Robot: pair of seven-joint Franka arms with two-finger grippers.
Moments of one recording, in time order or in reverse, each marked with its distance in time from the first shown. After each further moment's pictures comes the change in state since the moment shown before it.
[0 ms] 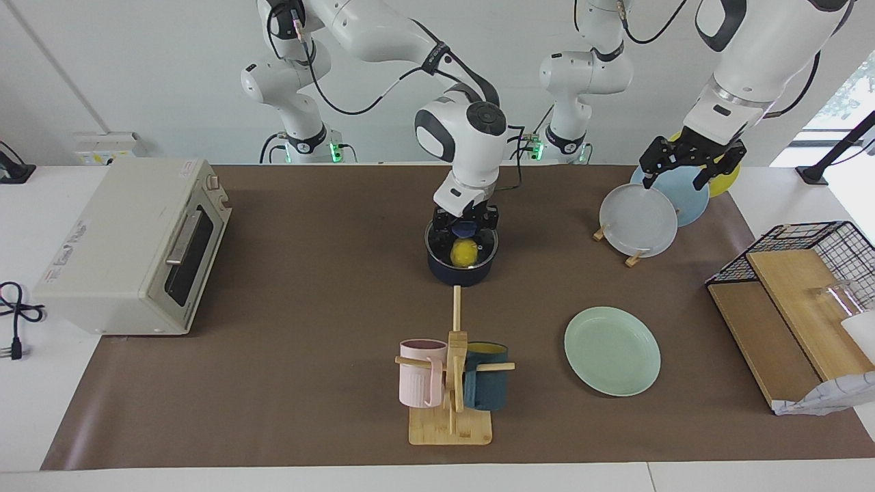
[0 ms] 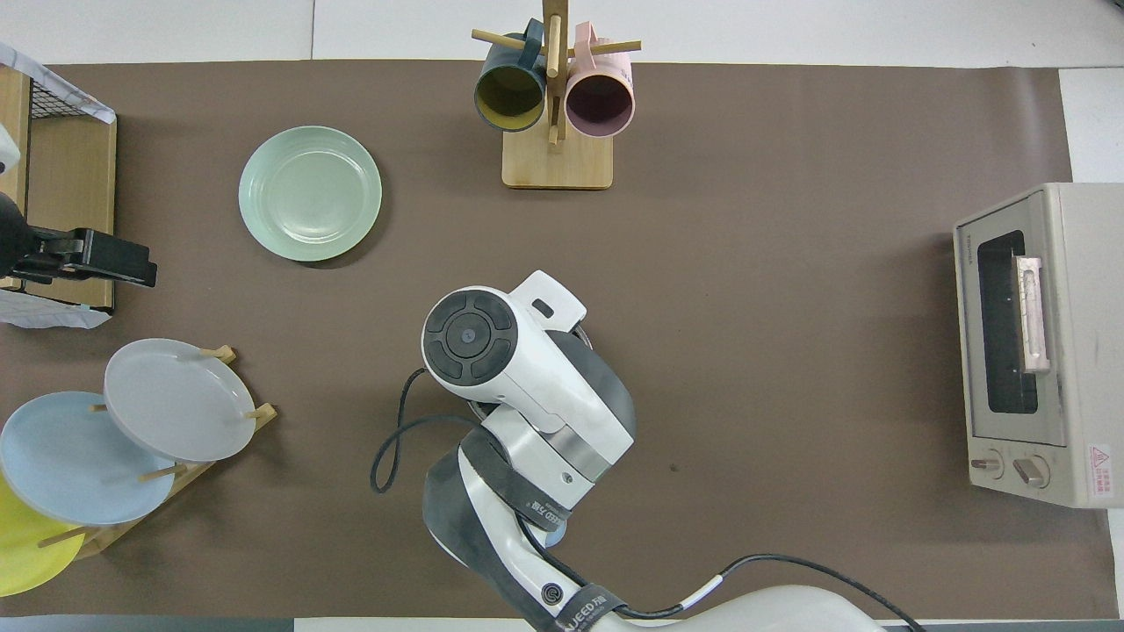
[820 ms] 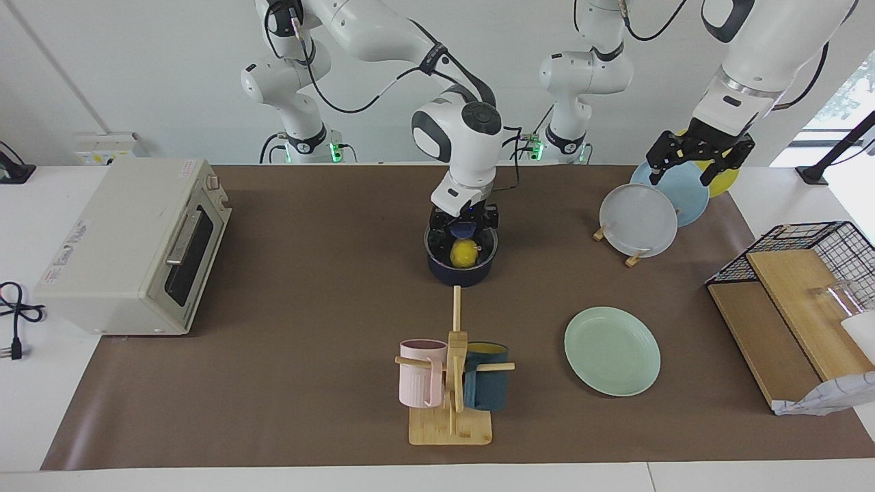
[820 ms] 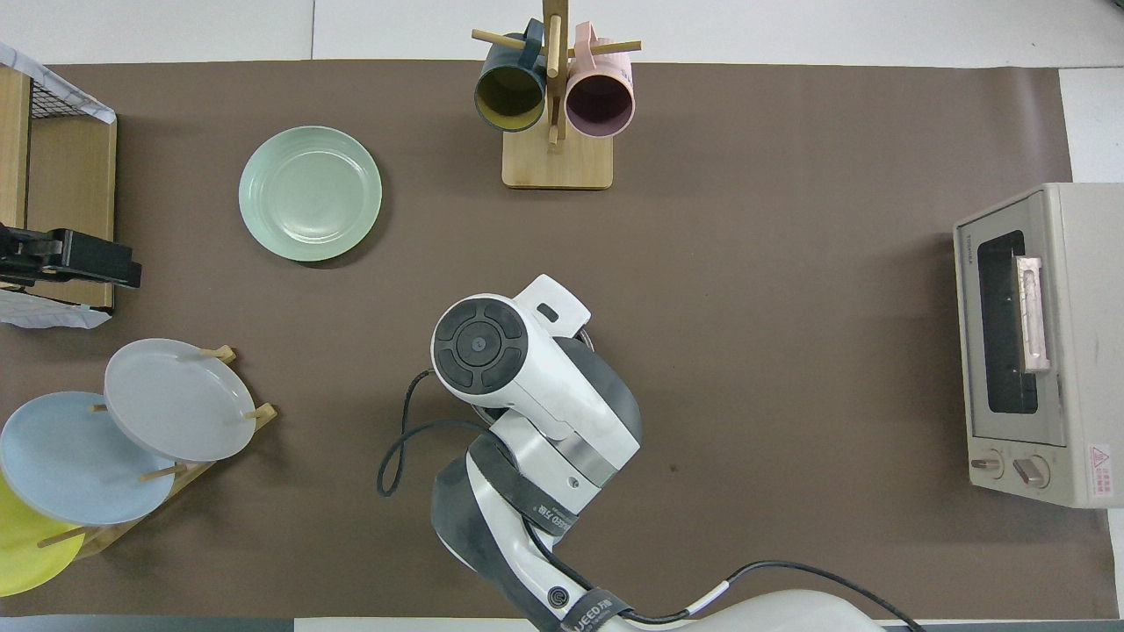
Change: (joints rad) left arm 0.011 -0.020 0.000 0.001 0.000 -0.017 0.000; right arm -0.002 -0.017 0.001 -0.042 0.001 0.046 0.000
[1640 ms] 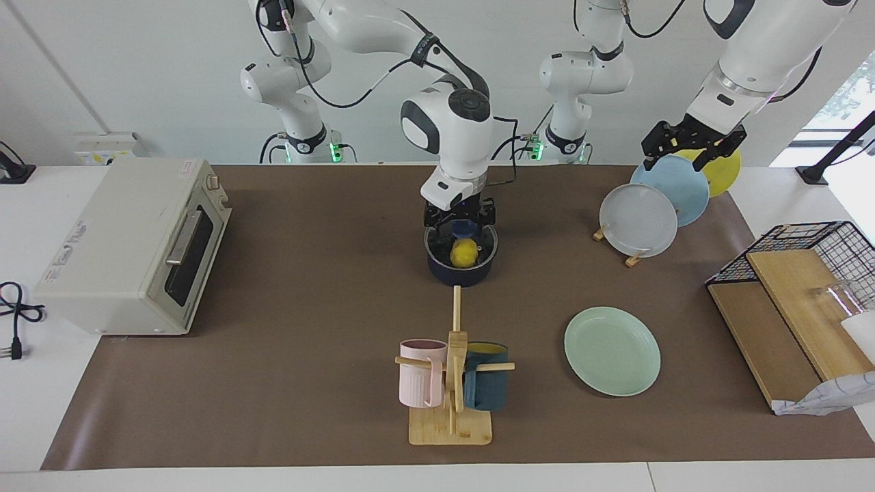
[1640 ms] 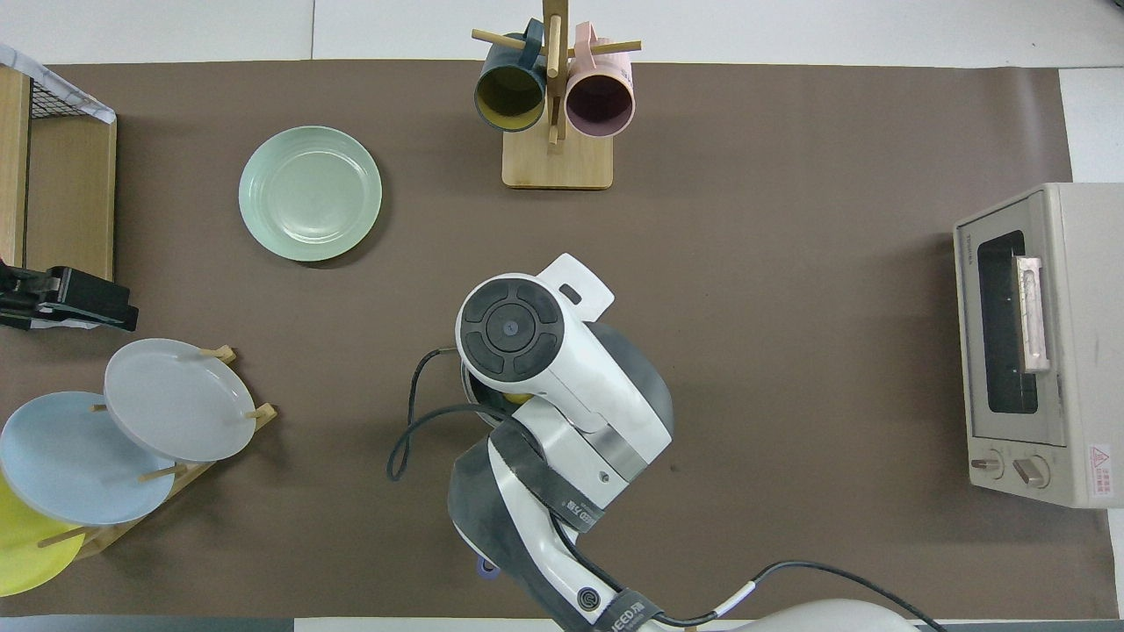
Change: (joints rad) left arm 0.000 -0.007 0.008 -0.003 0.000 -0.121 0.000; right arm -0.048 -0.060 -0.003 0.007 0.000 0.005 0.000
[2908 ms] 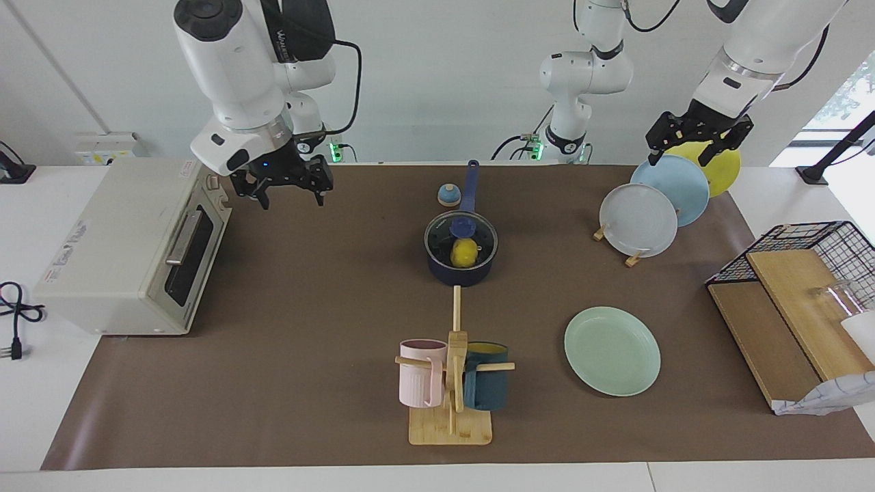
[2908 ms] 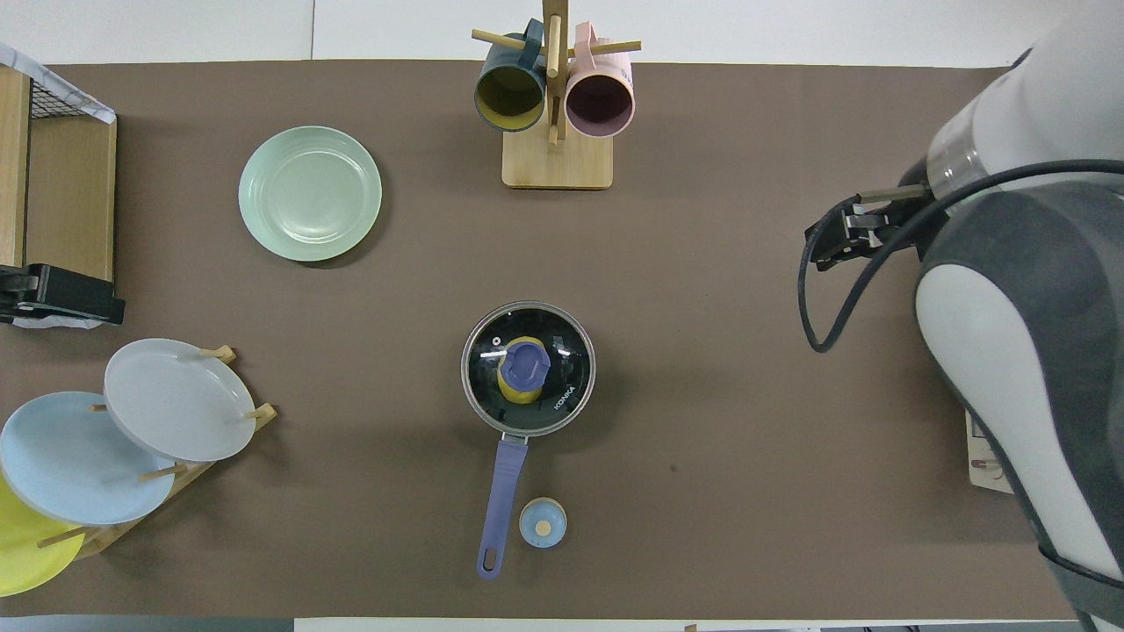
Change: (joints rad) left arm 0.001 -0.034 -0.005 -0.007 0.000 0.036 -0.001; right arm -0.499 -0.216 -0.015 0.200 0.019 -0.544 -0.592
